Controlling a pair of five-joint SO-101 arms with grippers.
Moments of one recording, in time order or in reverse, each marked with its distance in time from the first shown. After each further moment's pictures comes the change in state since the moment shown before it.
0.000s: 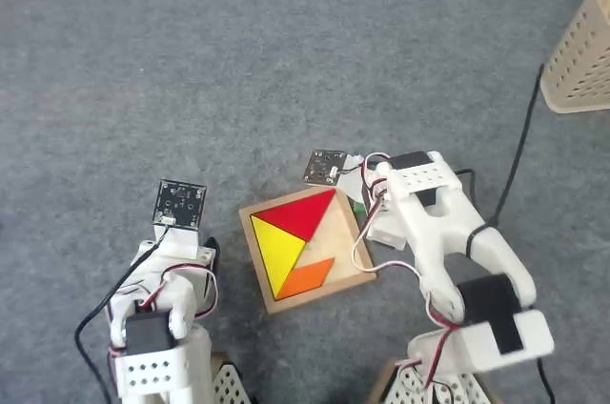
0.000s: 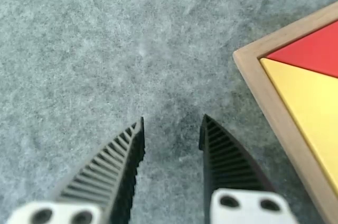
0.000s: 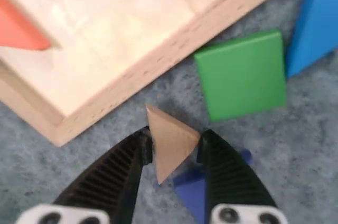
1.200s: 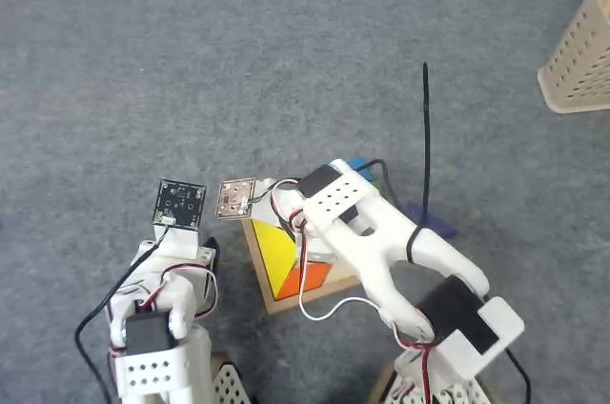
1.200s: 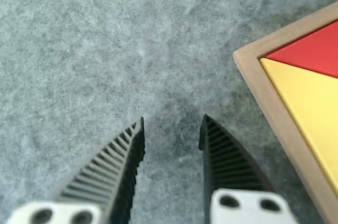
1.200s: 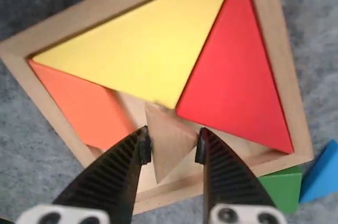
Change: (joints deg) left arm 0.0 0.0 0.0 0.0 0.0; right arm -24.5 5.3 -9.8 3.5 -10.0
